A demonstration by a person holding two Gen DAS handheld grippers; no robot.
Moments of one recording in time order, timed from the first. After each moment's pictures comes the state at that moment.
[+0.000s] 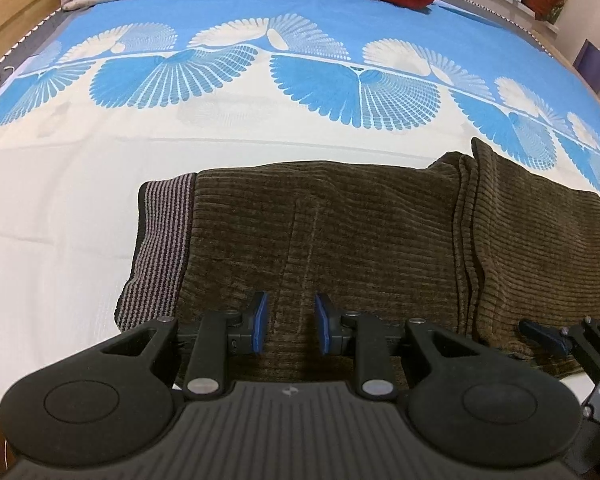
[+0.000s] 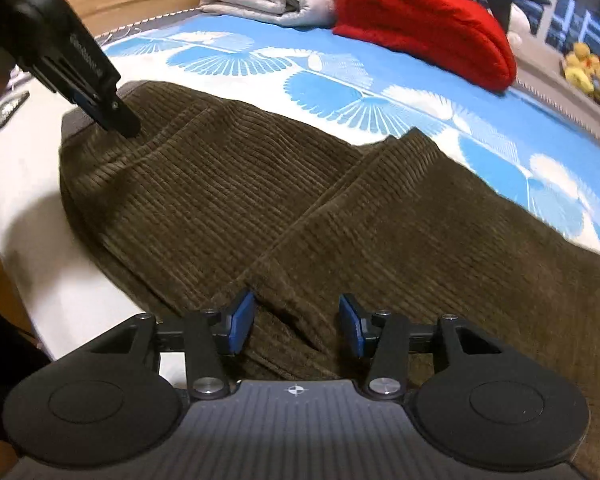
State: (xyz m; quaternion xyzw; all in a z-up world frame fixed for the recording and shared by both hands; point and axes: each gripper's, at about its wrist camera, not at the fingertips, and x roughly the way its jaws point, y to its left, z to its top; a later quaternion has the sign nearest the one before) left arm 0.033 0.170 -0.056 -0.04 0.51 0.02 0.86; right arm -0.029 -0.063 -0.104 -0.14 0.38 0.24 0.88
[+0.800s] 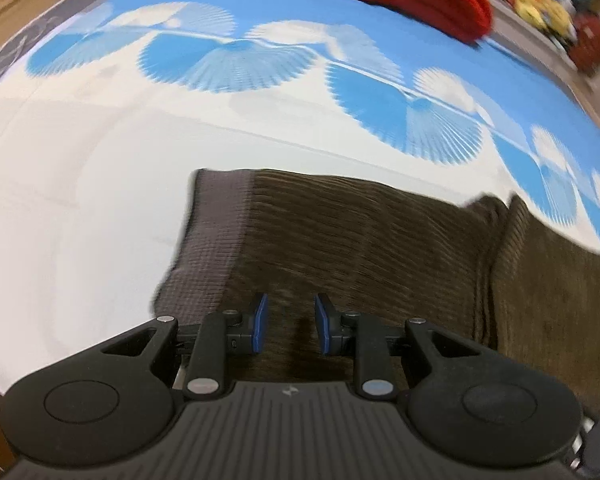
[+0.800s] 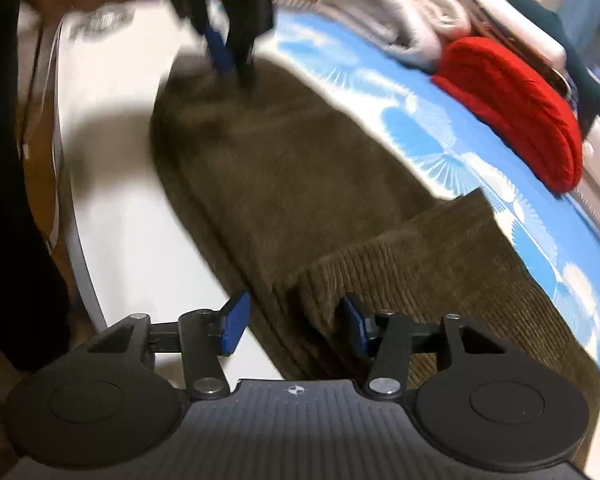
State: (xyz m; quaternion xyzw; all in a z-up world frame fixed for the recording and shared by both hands) left arm 0.030 0.219 -0.055 -0.13 0.51 0.08 0.85; right arm -0.068 -0.036 -0.114 -0.30 0.31 0.34 0.83
